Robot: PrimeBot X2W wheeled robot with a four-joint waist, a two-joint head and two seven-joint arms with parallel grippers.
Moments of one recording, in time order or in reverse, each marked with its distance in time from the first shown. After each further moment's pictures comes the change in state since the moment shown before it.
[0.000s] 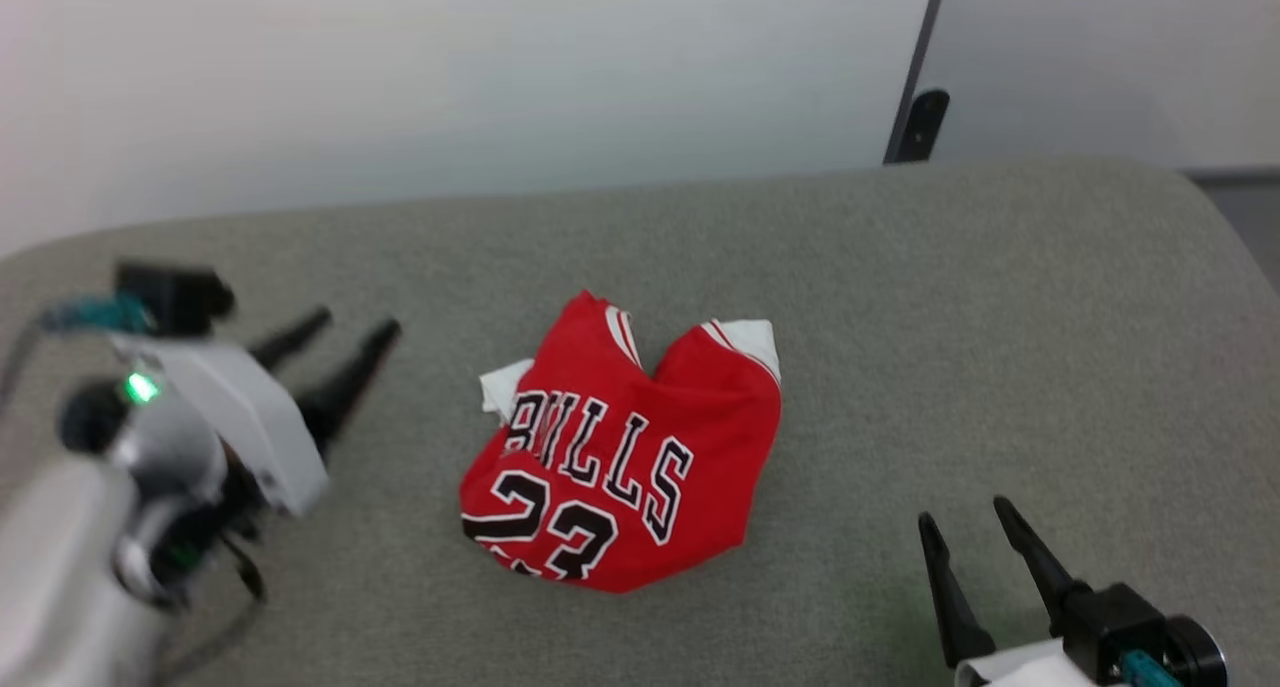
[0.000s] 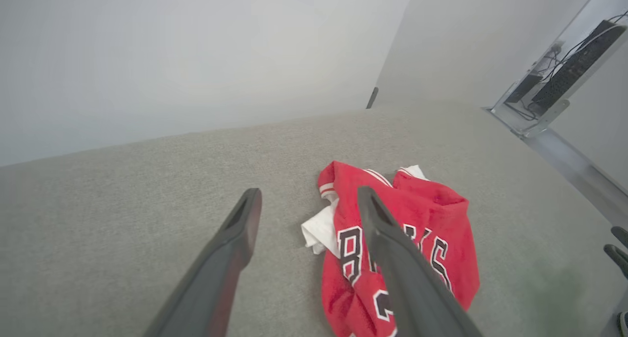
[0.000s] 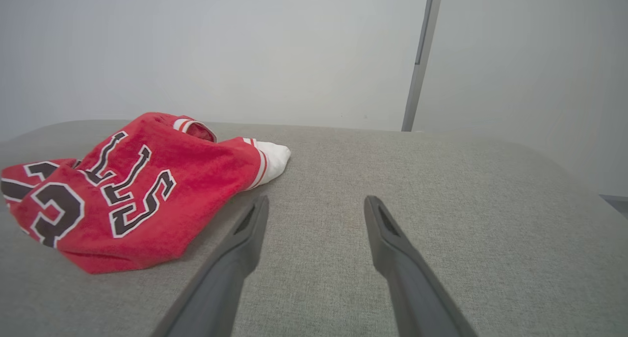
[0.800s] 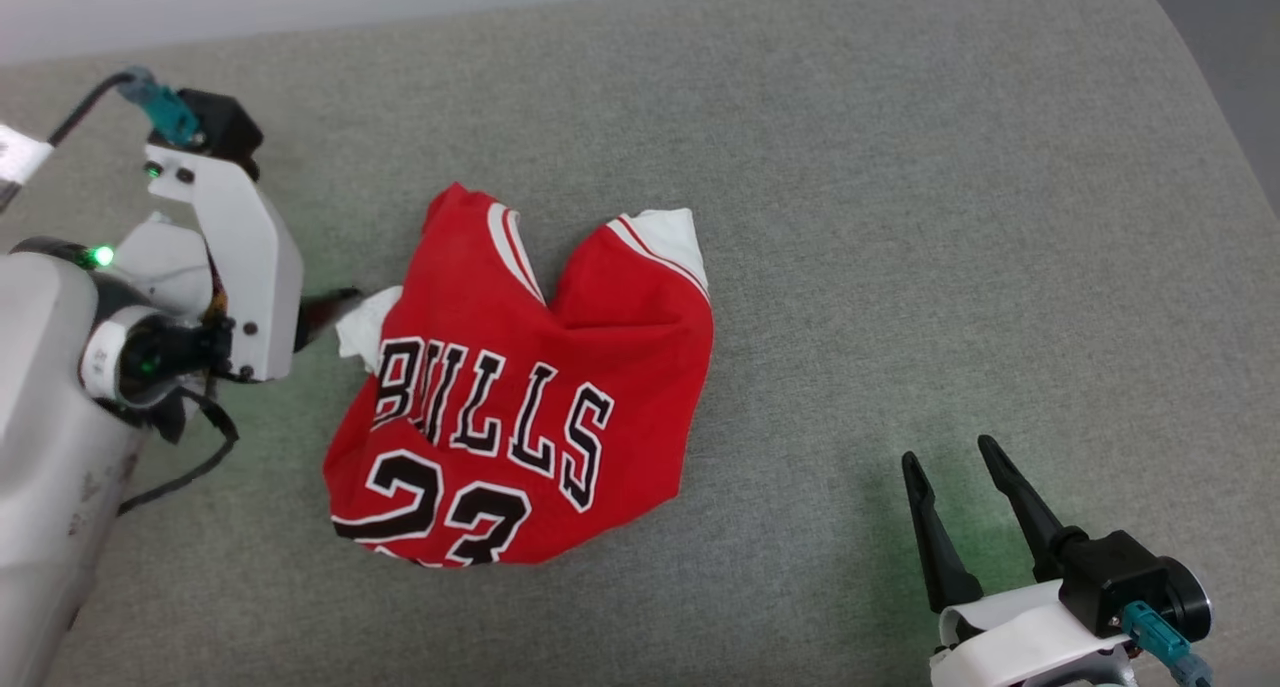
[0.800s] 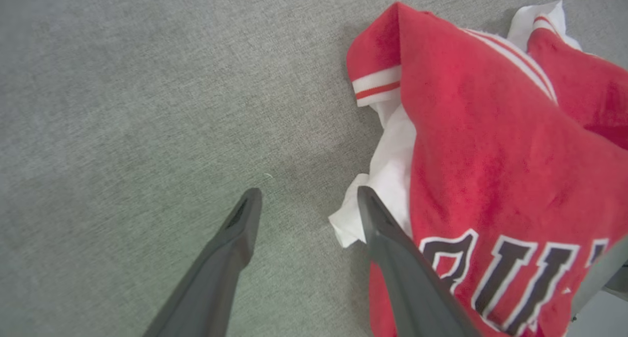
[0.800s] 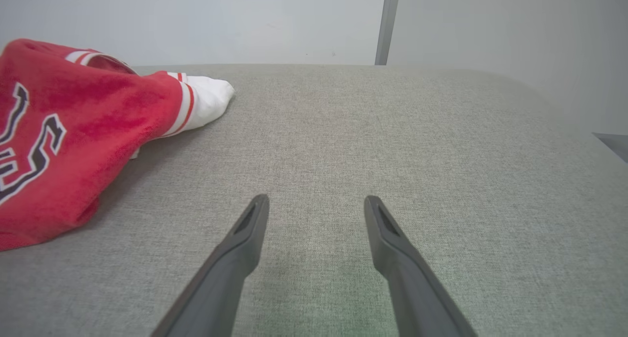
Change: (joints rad) left arm -0.421 0.057 -0.186 0.229 -0.002 0.026 0.571; right arm -0.089 0.000 0.035 -0.017 0.052 0.000 0.000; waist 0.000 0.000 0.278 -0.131
